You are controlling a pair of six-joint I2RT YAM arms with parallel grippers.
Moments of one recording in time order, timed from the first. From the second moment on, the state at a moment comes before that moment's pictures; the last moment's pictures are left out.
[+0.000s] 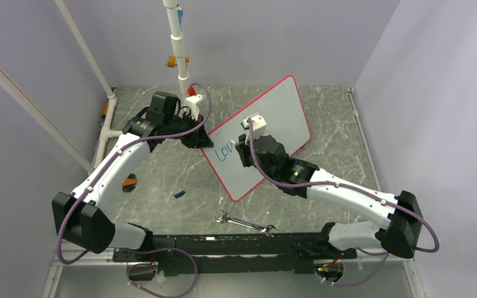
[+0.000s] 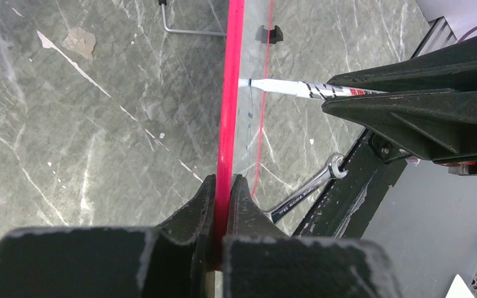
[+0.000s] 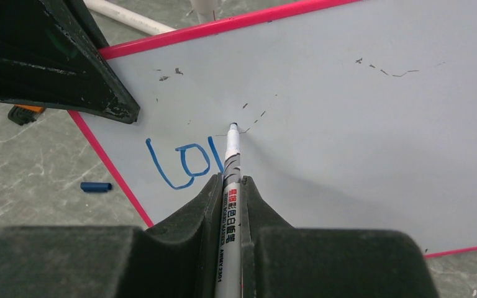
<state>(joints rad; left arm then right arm) -0.38 1.36 1.28 -0.66 0.60 -0.03 0.99 1.23 0.98 -0.08 0.41 0.22</state>
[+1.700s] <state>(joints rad) -0.38 1.36 1.28 -0.66 0.59 -0.04 0.96 1.18 0.91 -0.10 0.38 0.27</state>
